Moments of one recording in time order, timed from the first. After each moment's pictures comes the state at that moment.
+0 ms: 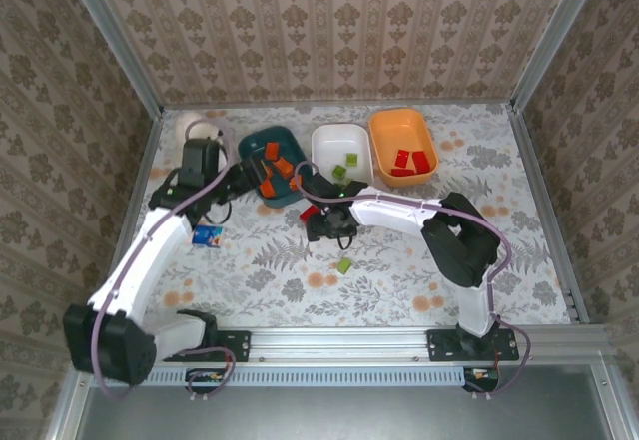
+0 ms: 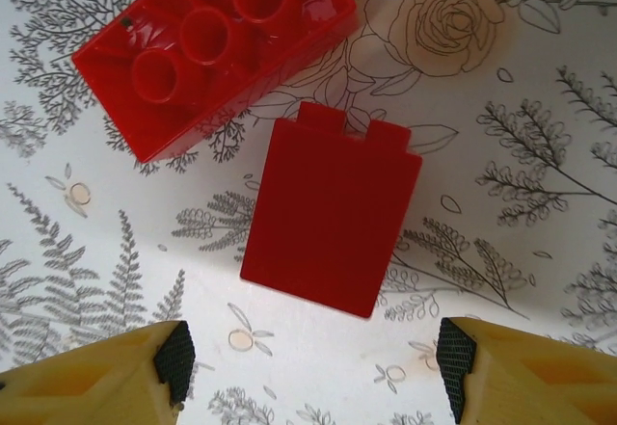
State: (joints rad) left arm -0.30 1.12 0.99 -0.59 0.20 -0.67; right arm 0.82 1.96 1.38 -0.68 0.05 0.66
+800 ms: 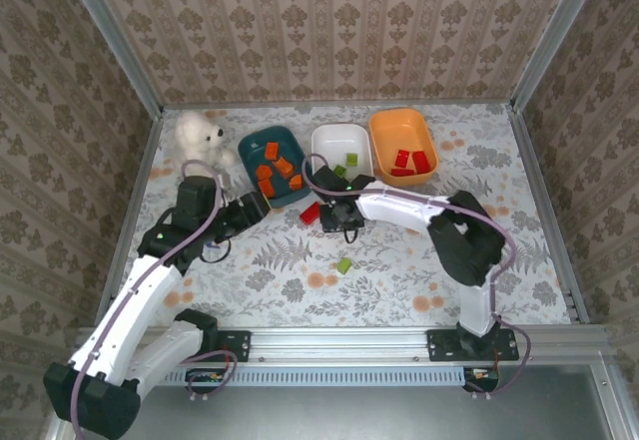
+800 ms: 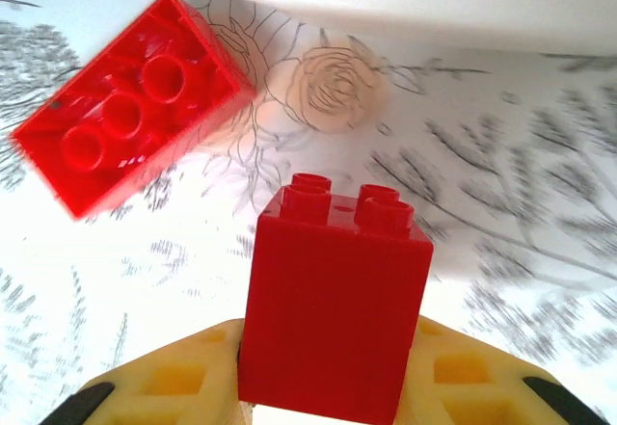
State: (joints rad) left arm -0.41 0.88 0.81 -0.66 0.26 -0.77; right arm 0.77 1.88 1.36 -0.71 0.11 0.65
